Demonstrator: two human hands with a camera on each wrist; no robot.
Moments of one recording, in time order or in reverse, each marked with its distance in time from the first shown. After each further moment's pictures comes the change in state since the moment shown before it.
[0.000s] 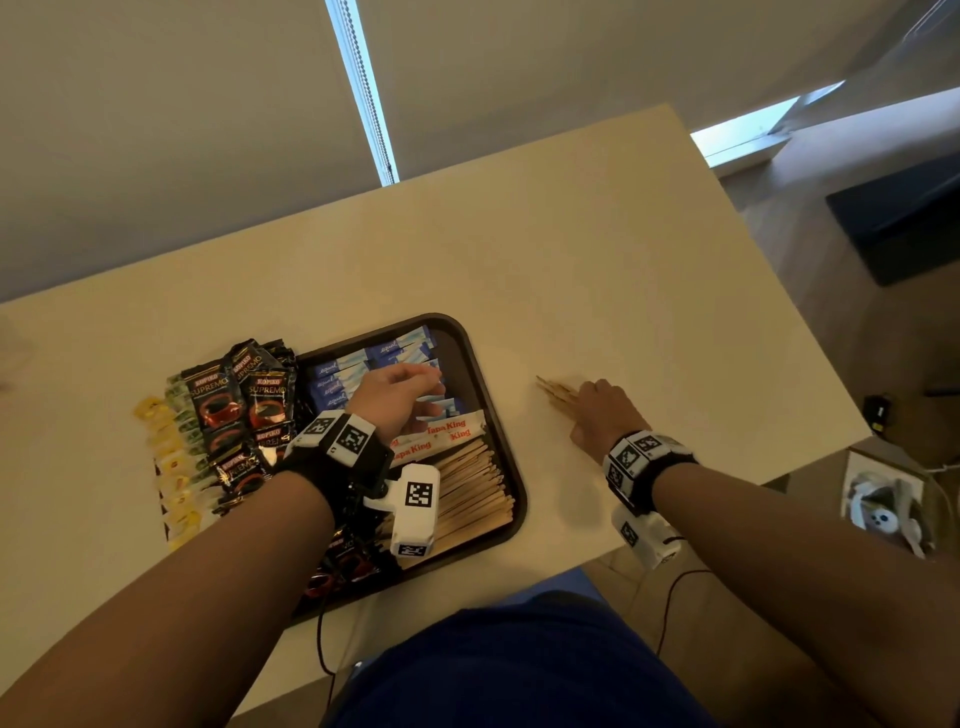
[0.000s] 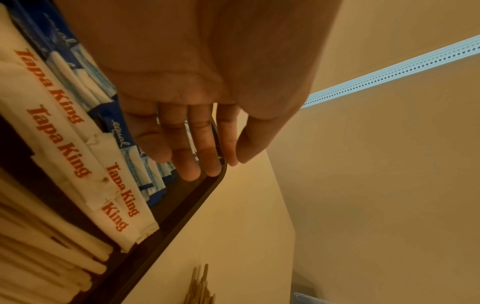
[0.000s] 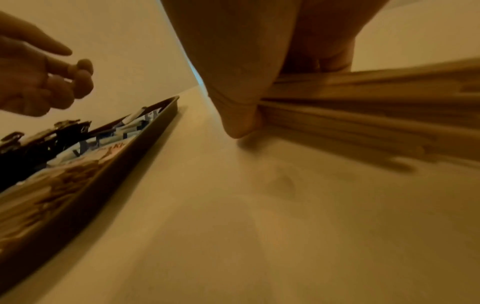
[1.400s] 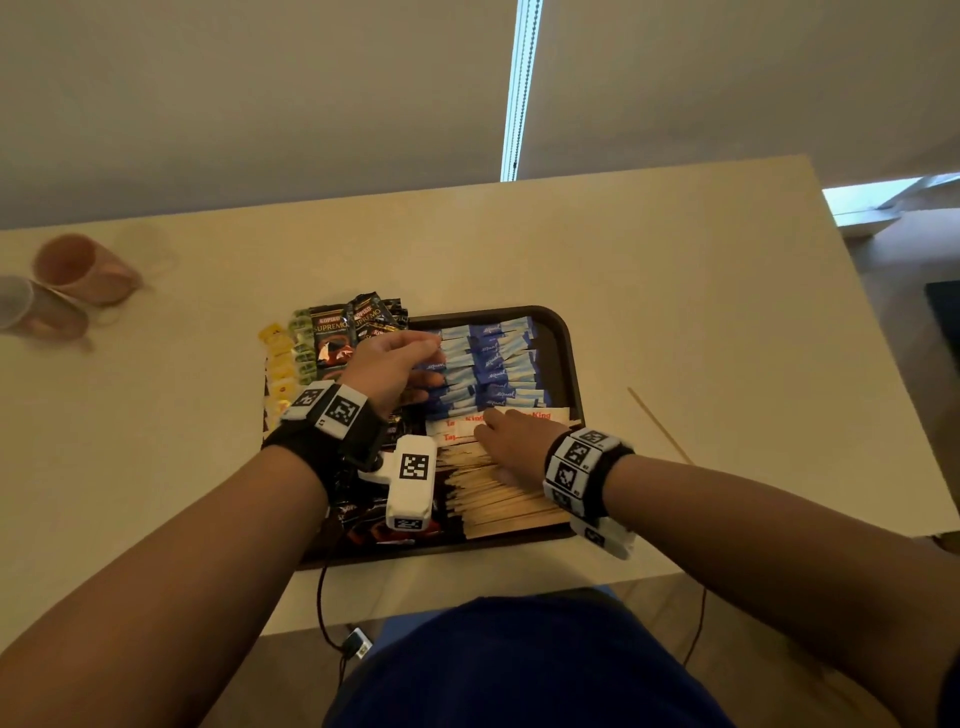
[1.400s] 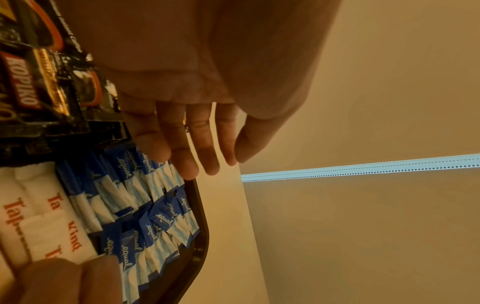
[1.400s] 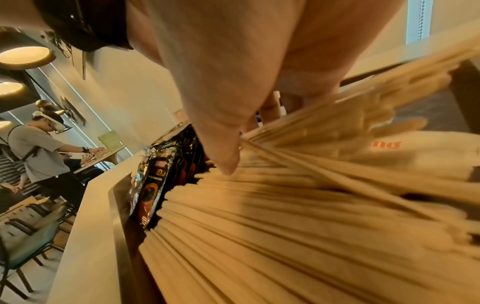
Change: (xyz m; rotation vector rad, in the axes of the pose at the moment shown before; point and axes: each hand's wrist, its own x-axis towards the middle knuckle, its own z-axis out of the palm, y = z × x) left_hand -0.047 -0.008 -0.101 -0.209 0.164 0.082; right_hand -0.036 -0.183 -0.004 -0.448 -0.208 -0.796
